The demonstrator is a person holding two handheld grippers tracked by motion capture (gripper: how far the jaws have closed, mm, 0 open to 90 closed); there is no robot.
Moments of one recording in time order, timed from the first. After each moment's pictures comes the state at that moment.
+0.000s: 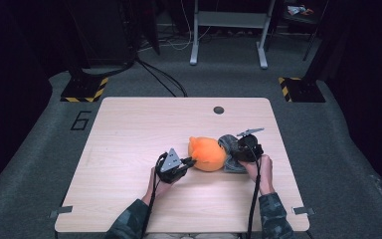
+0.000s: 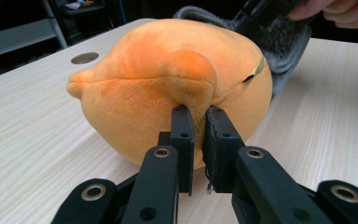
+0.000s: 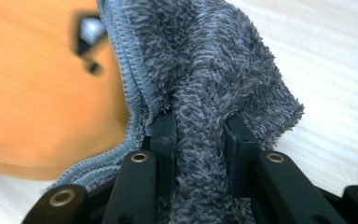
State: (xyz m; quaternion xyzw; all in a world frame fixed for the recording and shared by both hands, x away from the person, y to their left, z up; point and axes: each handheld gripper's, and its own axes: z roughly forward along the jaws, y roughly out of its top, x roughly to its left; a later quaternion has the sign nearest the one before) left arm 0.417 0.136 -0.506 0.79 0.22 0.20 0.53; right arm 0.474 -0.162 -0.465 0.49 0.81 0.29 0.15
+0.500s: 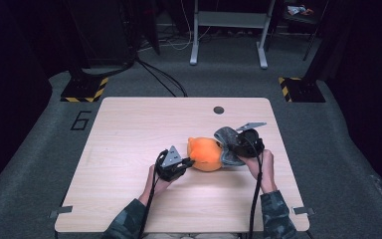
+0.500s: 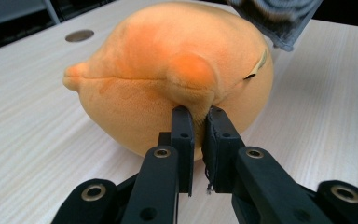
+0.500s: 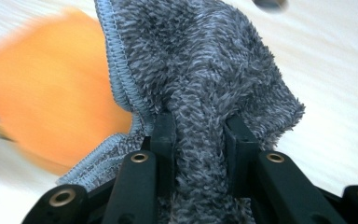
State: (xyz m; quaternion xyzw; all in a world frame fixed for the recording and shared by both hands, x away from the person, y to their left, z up) left arm 0.421 0.137 -0.495 0.82 0.24 0.17 0.50; right arm 0.459 -0.144 -0.414 0.44 0.81 0.34 0.17
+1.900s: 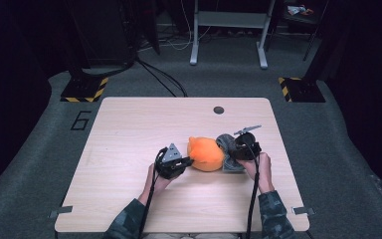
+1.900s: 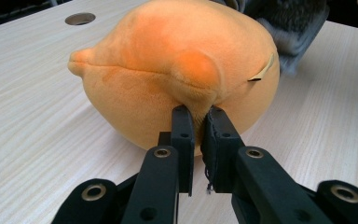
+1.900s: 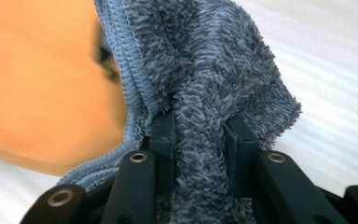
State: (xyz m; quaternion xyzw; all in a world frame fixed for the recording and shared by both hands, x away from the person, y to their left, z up) left arm 0.427 0.139 -0.492 0.82 0.27 0.15 0.49; right arm 0.476 -0.154 -0.457 0.48 0.82 0.28 0.13
